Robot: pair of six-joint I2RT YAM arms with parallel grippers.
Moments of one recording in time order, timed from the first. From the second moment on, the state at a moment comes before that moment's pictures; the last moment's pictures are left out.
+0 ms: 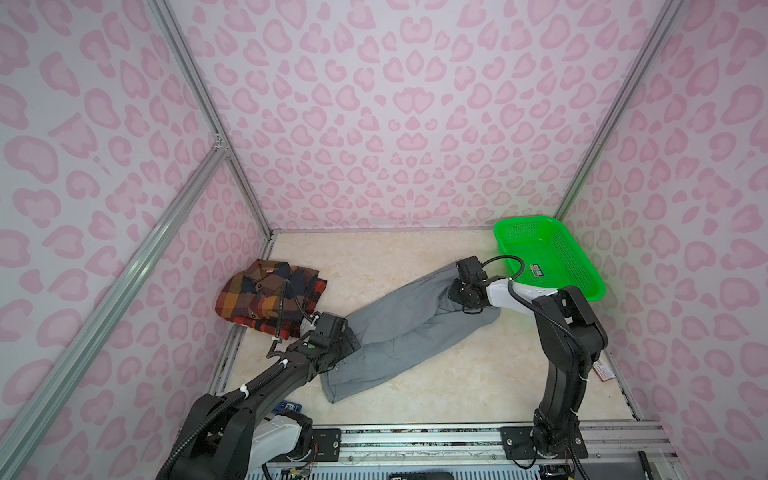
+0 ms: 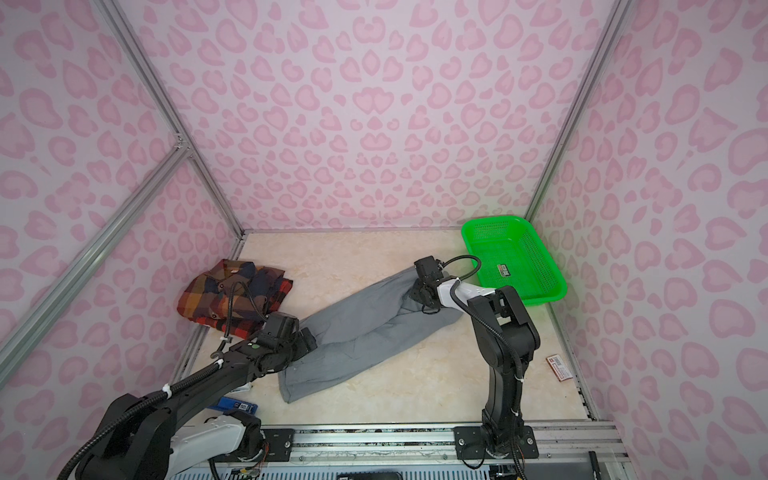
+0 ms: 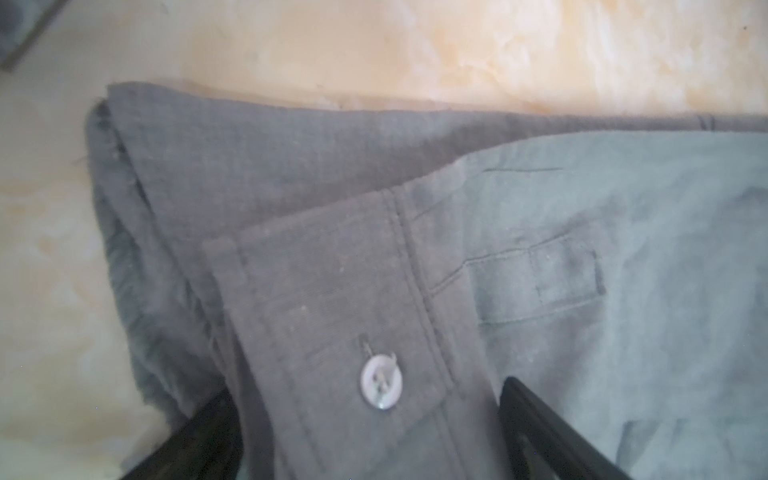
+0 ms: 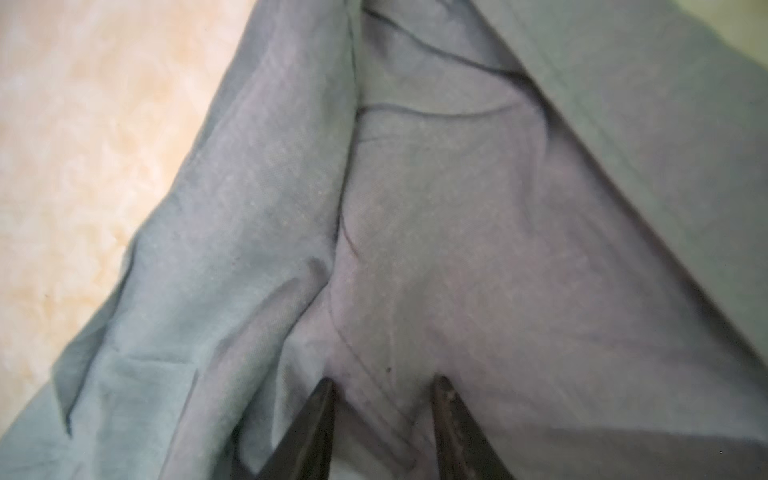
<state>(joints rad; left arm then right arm) -0.42 1.14 0.43 -0.38 -0.08 -0.90 0.38 1.97 1.21 -0.26 0.05 0.76</state>
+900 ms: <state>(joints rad) -1.00 0.89 0.60 -0.72 -0.31 -1.44 0.45 1.88 1.45 -0.45 -0.11 0.56</state>
